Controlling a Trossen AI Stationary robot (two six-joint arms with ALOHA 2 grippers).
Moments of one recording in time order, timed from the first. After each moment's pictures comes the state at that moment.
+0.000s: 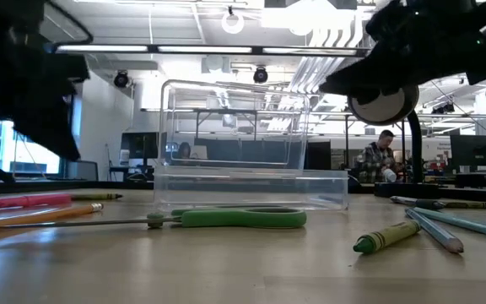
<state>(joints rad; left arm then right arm) -0.52 1.19 0.54 -0.75 -0.71 -1.29 0.00 1.10 0.30 0.63 0.05 -0.03</state>
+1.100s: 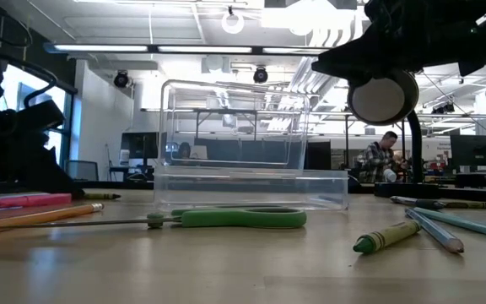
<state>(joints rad) -0.52 1.17 0.01 0.08 -0.83 -1.05 0.00 1.10 0.34 0.68 0.05 -0.10</state>
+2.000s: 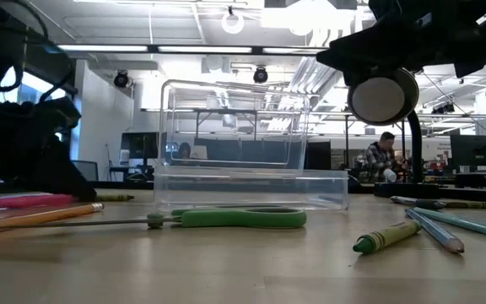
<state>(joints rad) -0.52 1.31 0.11 0.31 -0.71 -1.08 0.00 1.10 0.34 0.67 -0.15 -0.09</state>
